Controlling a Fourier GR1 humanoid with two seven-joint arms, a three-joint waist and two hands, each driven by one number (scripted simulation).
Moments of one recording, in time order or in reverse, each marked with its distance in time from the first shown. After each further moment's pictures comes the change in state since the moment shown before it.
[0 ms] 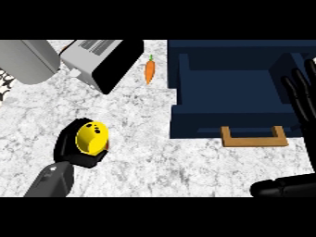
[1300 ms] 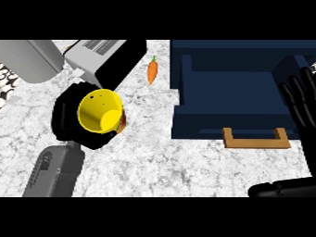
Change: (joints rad) left arm 0.082 -0.124 -0.123 -0.826 0.151 0.198 0.416; right arm 0.048 0.009 0.007 0.004 0.019 0.008 -0.020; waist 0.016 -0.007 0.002
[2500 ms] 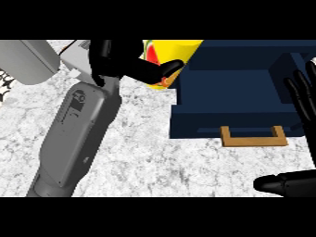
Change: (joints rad) left arm -0.536 -0.020 -0.130 0.056 -0.054 0.382 0.363; right arm -0.034 -0.025 -0.040 0.035 -0.018 0.018 -0.010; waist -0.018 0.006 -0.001
